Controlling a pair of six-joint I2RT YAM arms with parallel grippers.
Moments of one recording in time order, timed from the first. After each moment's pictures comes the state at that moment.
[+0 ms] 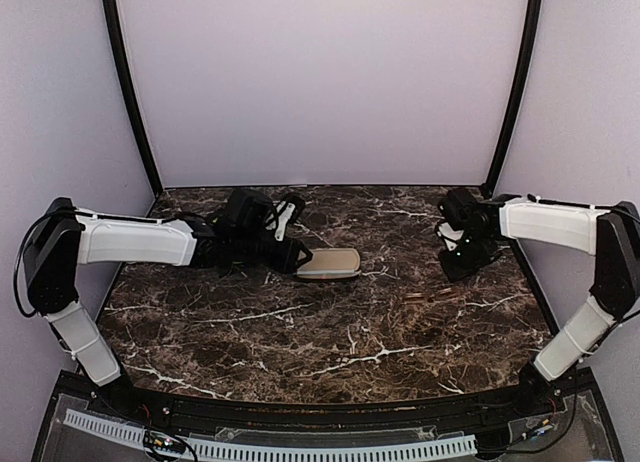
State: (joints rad) left arm -0.78 1.69 1.08 -0.05 0.11 -0.24; right arm 0.44 1.56 1.04 -0.80 0.21 0.11
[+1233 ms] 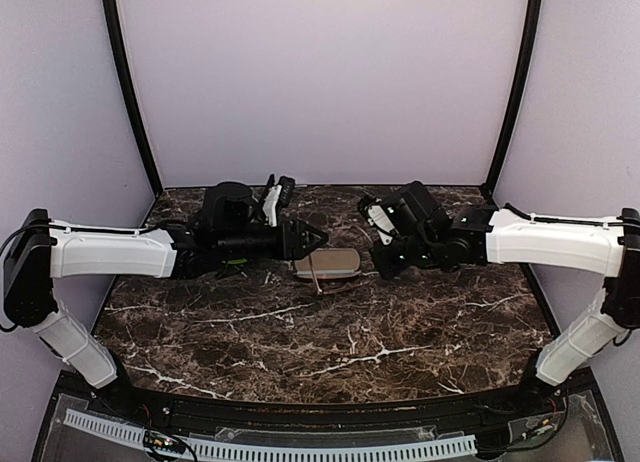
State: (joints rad) left arm -0.82 1.54 0.97 0.24 0.26 -0.58; right arm 0.93 1.49 1.12 -0.45 0.28 0.14
